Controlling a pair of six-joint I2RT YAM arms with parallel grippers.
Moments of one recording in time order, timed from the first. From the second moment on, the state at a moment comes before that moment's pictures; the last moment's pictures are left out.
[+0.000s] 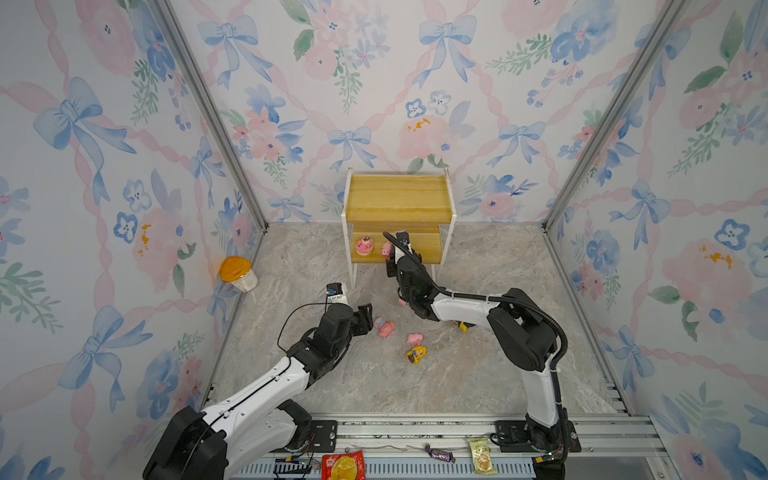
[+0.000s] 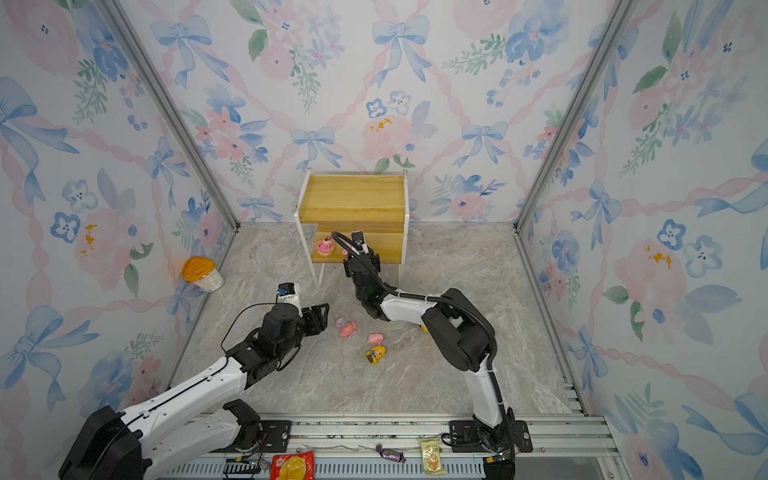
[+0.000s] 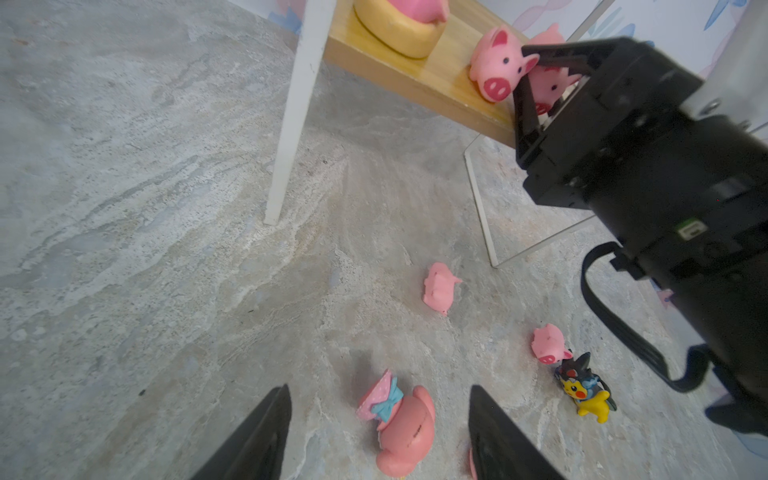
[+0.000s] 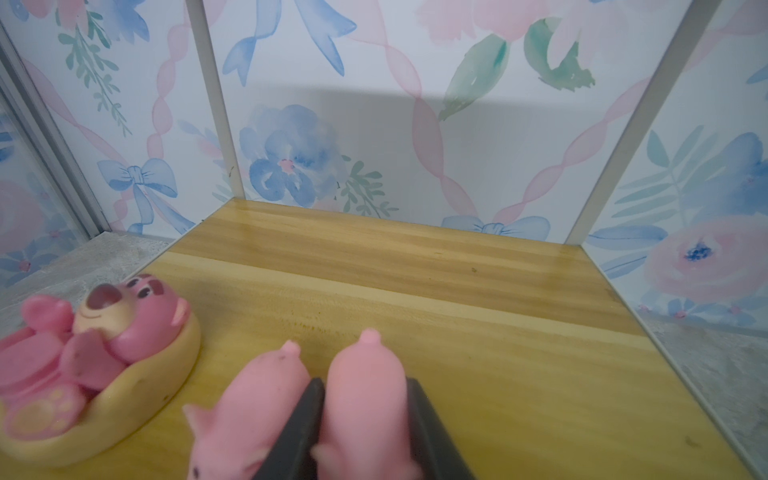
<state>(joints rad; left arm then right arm) -0.59 0.99 0.46 0.03 -0.24 -0.64 0.80 2.09 1.37 0.60 0.63 0.04</state>
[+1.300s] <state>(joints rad) -0.59 0.99 0.44 0.03 -0.23 -0.65 0.79 2.07 1.32 0.72 0.64 -0.02</state>
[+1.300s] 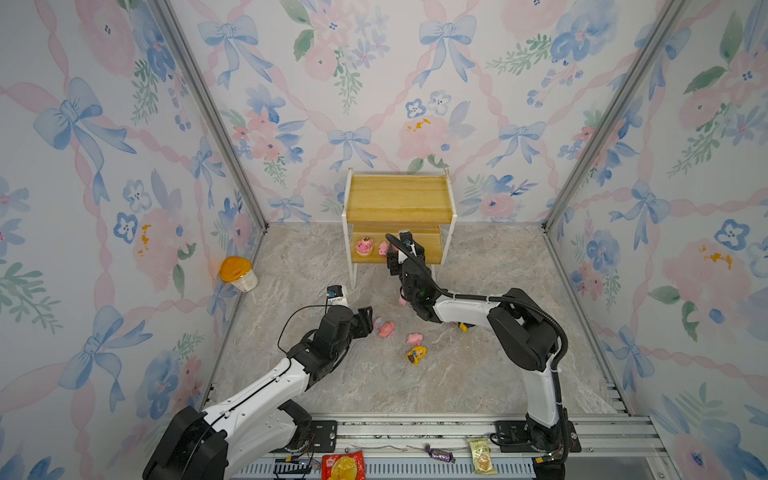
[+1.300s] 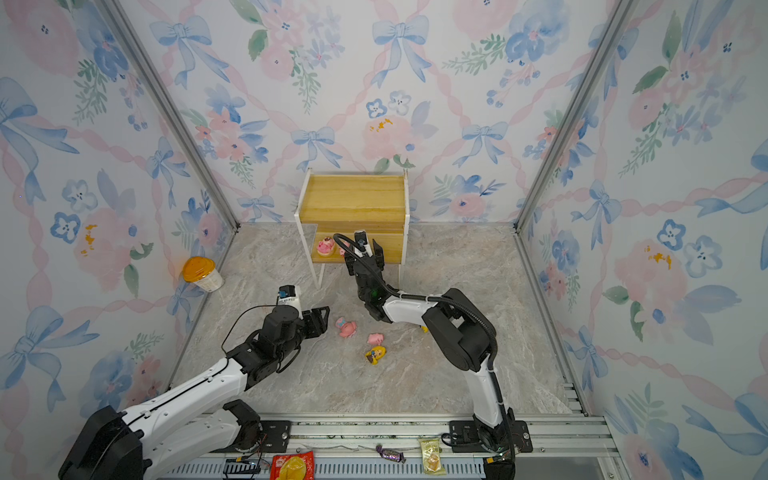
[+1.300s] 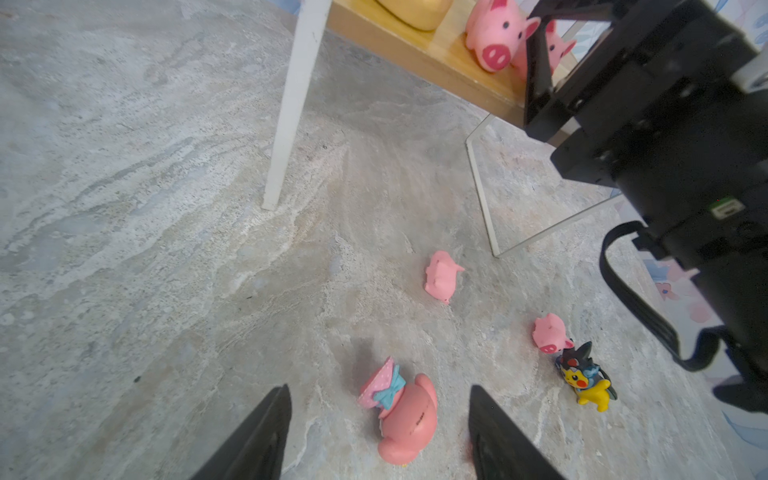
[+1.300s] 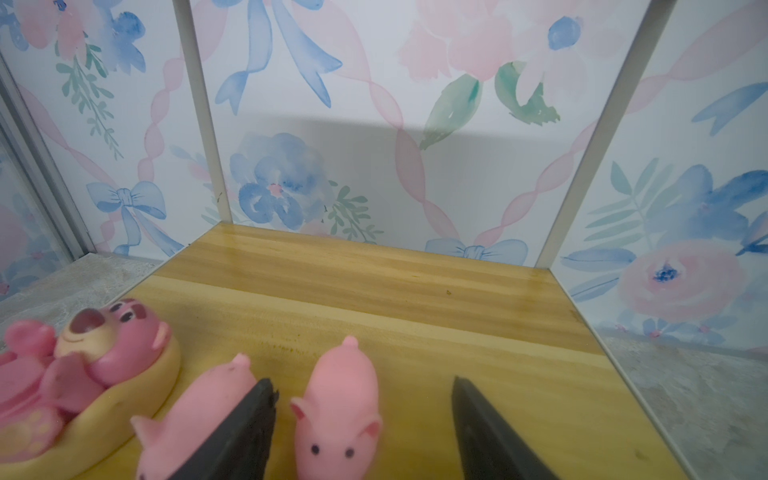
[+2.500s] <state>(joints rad) -0.59 0.99 0.40 0.03 -0.23 -0.66 0.91 1.59 0.96 0.48 0.59 0.07</state>
